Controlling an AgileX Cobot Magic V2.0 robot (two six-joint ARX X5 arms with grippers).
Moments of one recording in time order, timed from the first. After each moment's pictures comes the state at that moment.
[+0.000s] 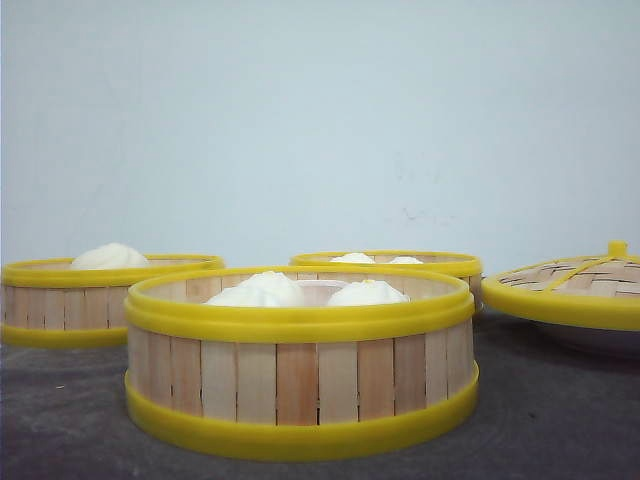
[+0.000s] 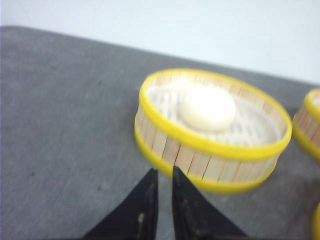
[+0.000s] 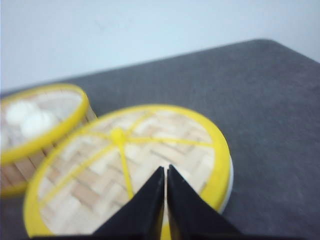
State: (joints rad) left arm -0.03 0.01 0.03 -0.14 -0.03 -0.21; right arm 0.01 0.01 0.02 -0.10 0.03 0.29
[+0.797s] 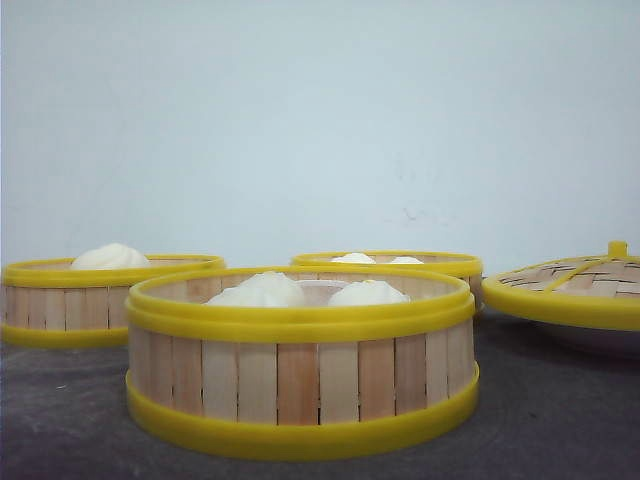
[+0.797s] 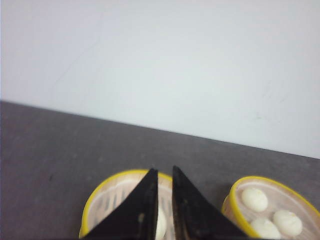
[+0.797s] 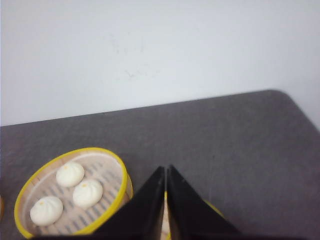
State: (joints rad) left arm -0.03 0.64 0.83 -0.25 0.10 -0.24; right arm 0.01 0.66 0.97 -0.49 -0.03 0.19
